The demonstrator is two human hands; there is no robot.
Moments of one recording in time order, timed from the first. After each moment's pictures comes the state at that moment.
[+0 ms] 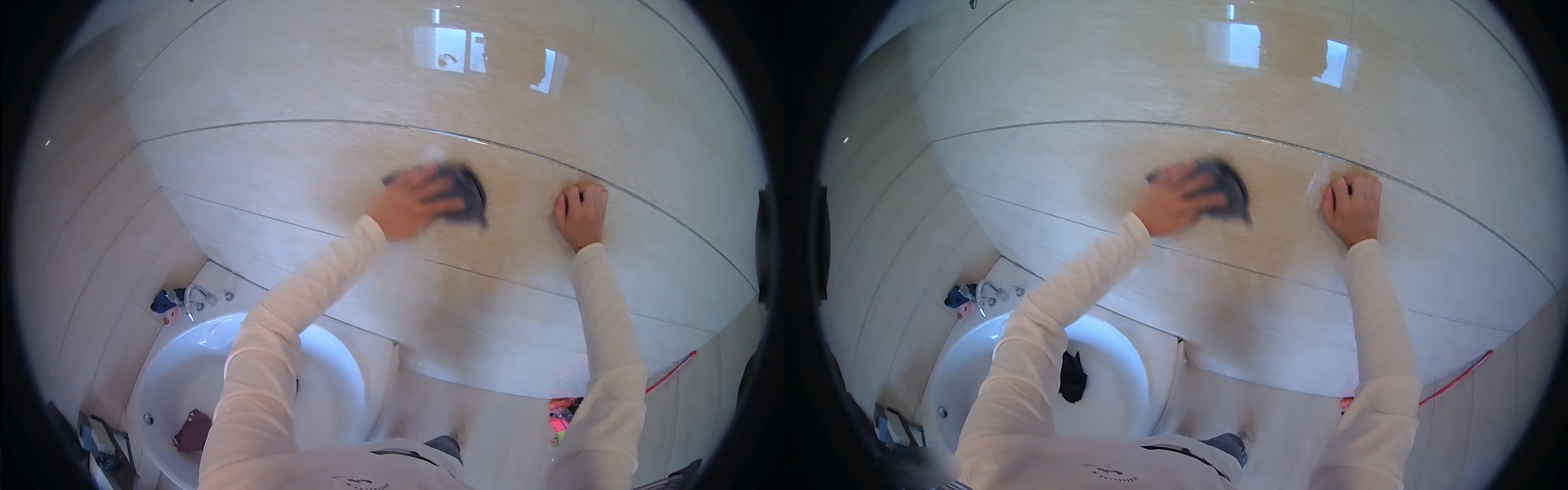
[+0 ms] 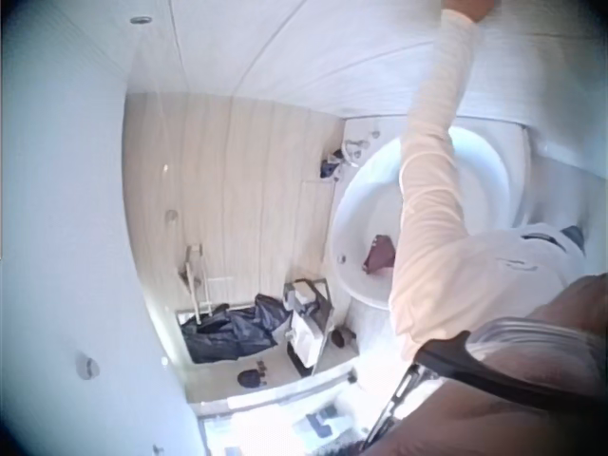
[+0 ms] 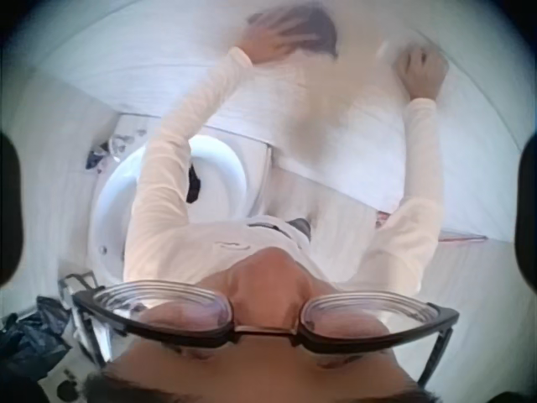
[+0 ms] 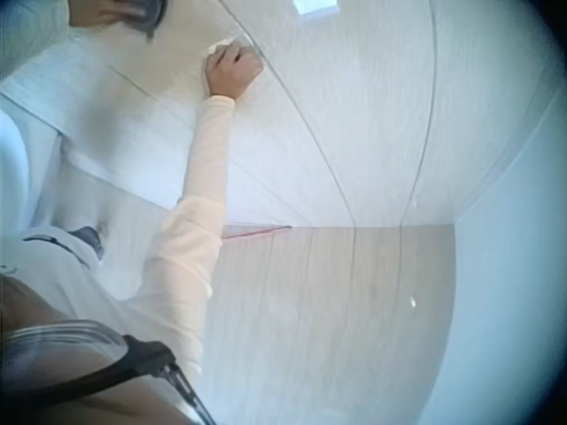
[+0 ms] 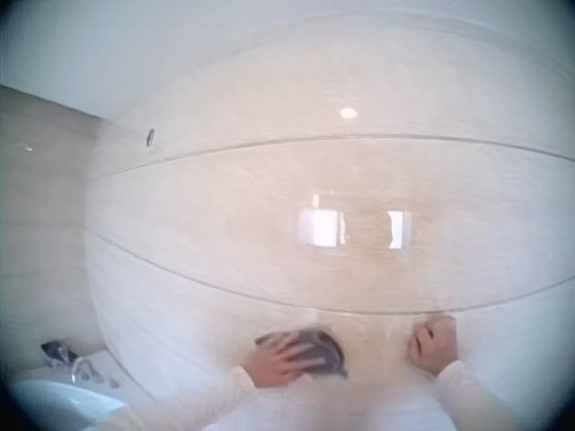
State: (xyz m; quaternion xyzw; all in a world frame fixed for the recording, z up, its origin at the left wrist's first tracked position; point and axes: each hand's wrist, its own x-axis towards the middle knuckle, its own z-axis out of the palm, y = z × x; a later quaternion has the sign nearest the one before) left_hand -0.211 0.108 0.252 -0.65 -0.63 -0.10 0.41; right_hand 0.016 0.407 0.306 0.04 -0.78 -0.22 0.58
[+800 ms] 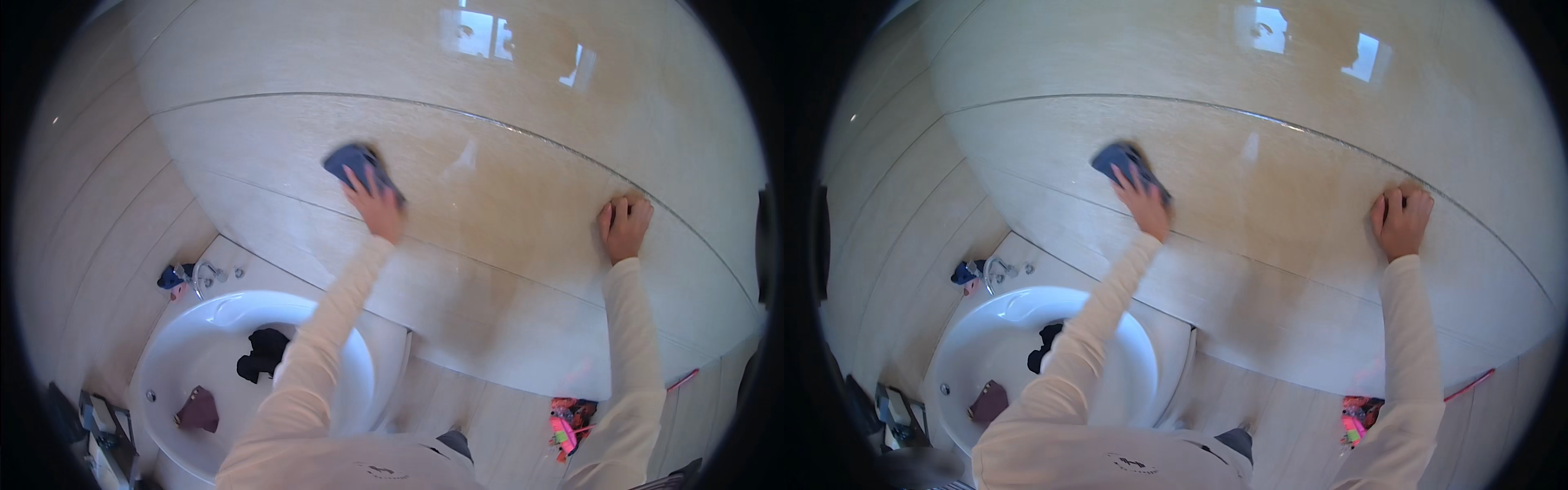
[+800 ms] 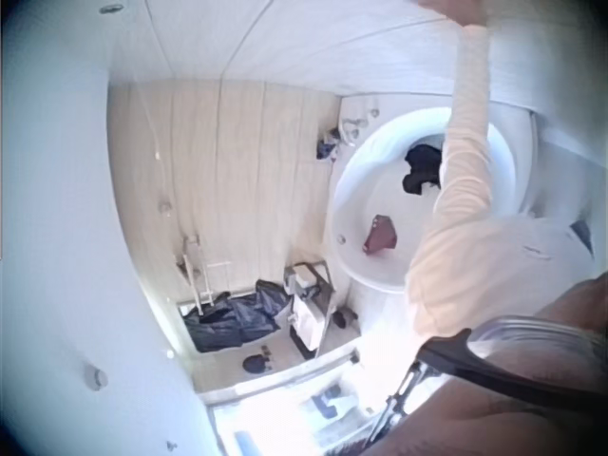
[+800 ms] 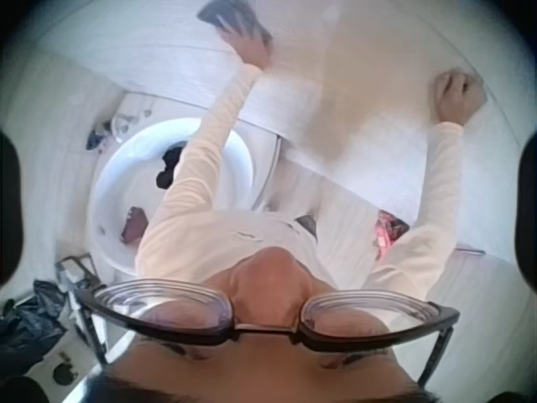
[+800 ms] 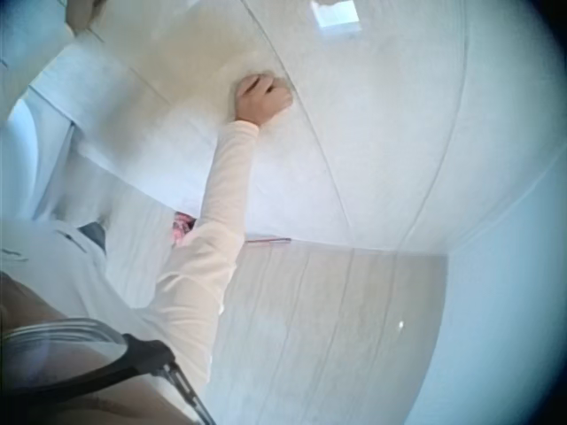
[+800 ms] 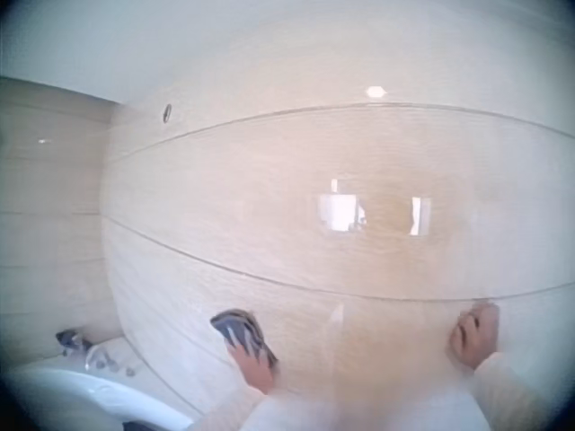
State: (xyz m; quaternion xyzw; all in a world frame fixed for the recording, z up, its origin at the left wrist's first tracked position) left_hand -0.268 0.067 0.146 -0.20 -0.73 -0.41 0.51; right_hand 0.018 0.407 0.308 0.02 -0.78 -0.24 0.58
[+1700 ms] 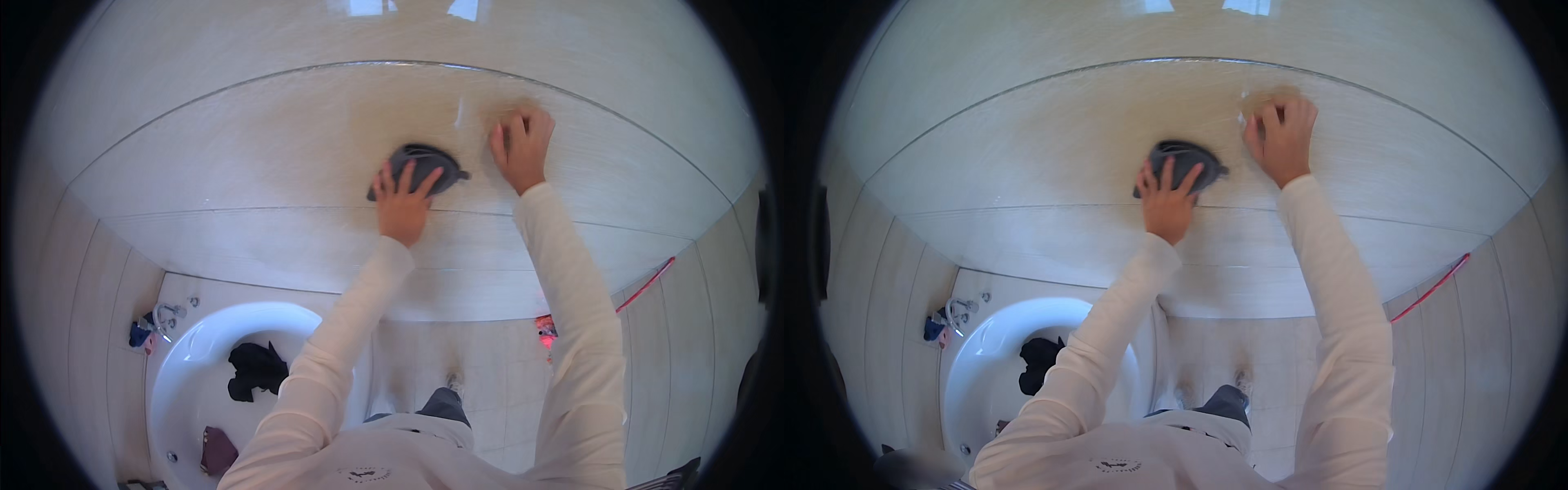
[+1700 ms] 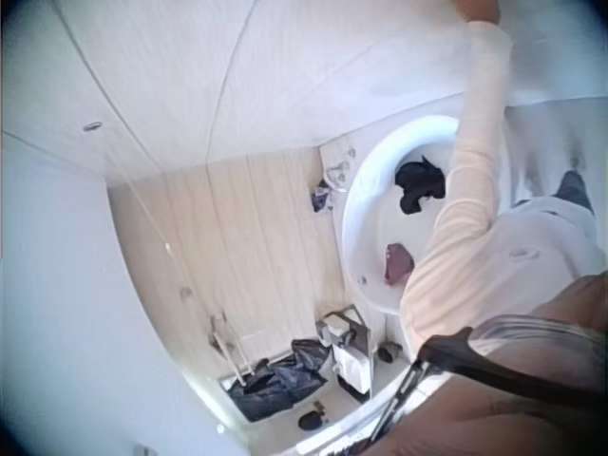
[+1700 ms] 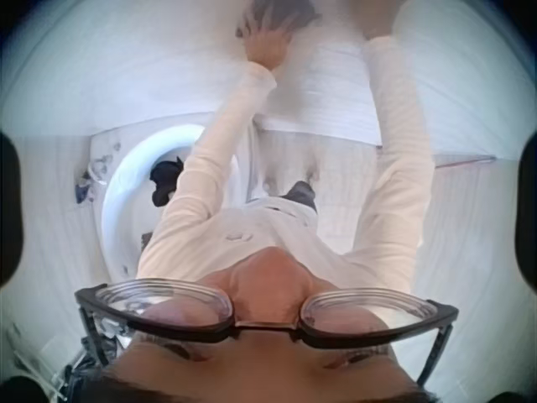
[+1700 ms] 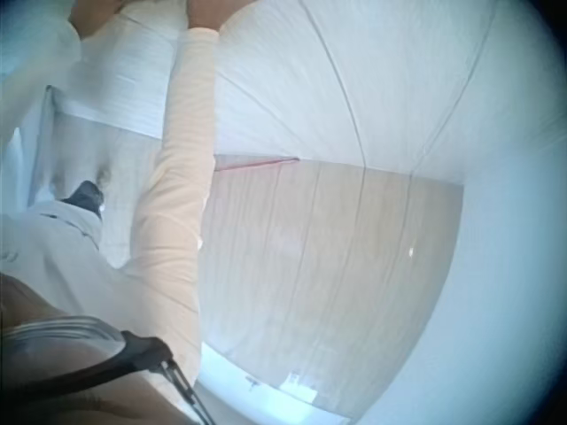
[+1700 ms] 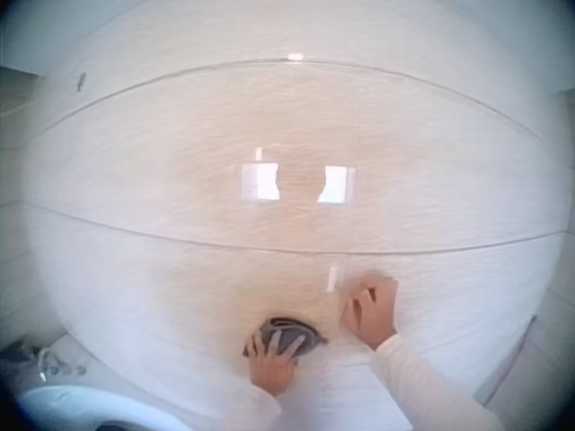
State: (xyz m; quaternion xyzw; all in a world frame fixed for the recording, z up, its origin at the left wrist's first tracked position) left_hand -0.102 0.196 0.133 -0.45 -0.79 -0.27 0.32; right_hand 0.012 0.381 0.268 0.02 -0.77 -0.11 0.62
